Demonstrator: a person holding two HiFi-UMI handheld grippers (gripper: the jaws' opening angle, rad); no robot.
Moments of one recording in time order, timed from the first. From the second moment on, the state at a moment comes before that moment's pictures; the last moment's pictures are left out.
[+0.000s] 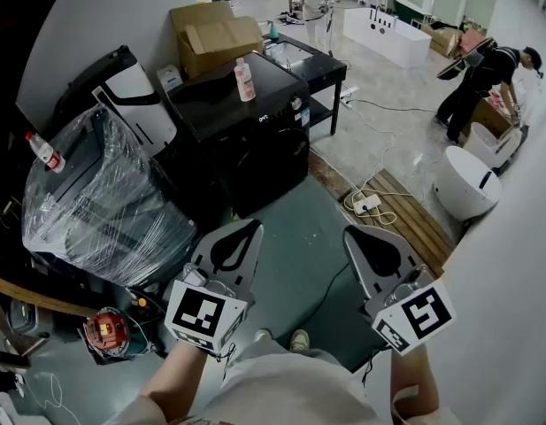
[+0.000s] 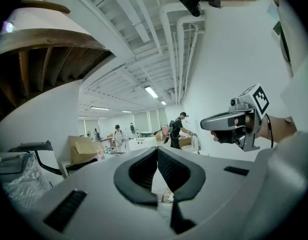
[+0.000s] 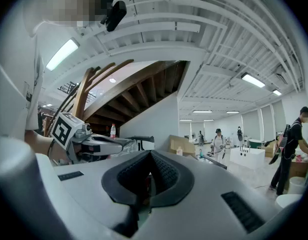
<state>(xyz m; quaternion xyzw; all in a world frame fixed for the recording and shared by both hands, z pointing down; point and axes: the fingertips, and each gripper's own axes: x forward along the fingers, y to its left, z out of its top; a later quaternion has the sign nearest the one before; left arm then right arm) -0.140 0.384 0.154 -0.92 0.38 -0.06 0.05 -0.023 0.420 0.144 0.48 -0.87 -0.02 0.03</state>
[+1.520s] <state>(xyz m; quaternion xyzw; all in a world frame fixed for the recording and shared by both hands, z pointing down) -0.099 0.262 0.208 -0.92 0.38 -0.07 0.02 0.042 0.294 0.199 0.53 -0.85 0.04 -0.01</state>
